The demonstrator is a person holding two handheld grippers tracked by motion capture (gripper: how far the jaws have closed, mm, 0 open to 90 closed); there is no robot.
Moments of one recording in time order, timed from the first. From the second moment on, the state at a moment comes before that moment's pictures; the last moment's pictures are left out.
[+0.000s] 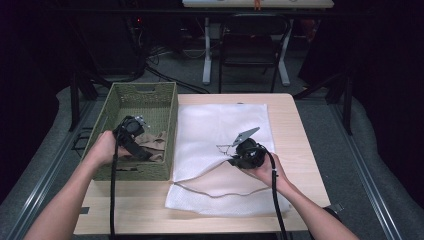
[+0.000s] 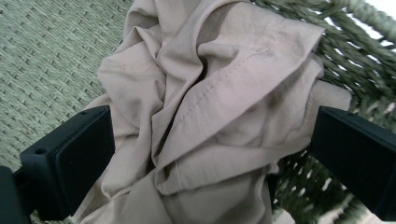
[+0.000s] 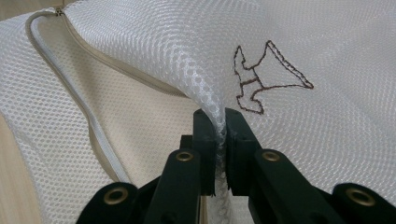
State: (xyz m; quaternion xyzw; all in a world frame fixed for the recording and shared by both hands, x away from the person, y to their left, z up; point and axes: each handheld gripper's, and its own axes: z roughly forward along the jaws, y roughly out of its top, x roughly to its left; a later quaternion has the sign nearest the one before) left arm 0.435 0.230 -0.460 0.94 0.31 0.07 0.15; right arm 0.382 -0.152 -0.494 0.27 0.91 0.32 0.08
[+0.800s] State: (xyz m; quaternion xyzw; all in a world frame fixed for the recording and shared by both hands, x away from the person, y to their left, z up) left arm 0.457 0.226 -0.496 0.94 0.32 0.02 0.09; right arm 0.382 -0.153 -0.495 0.27 0.91 0.31 0.08
